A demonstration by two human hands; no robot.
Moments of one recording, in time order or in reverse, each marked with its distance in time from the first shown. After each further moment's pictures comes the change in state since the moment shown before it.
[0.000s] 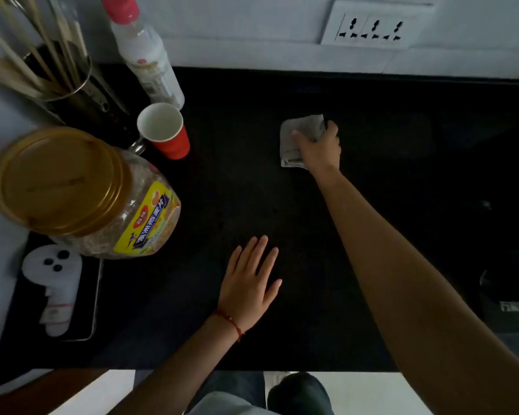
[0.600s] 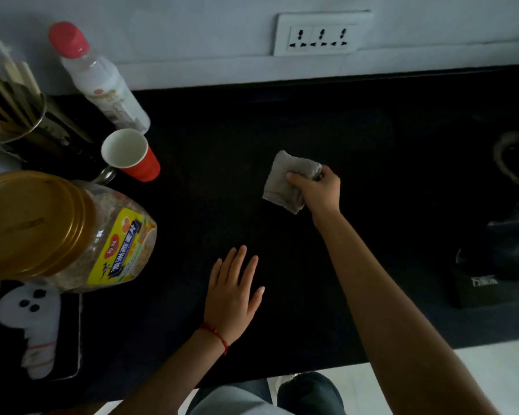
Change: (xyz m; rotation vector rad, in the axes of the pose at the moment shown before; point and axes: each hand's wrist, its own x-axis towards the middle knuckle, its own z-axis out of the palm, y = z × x) left_hand 0.003 0.002 -0.003 -0.048 -0.060 0.008; right_hand -0.044 0.048 -0.045 0.427 0.064 0.105
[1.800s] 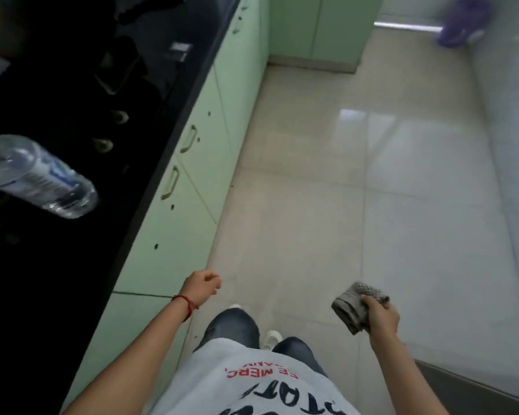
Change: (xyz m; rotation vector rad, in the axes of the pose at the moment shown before) left_hand -0.086 0.507 0.159 -0.174 -0.891 0.281; right_hand -0.431 0.459 -0.548 1.013 1.310 0.733
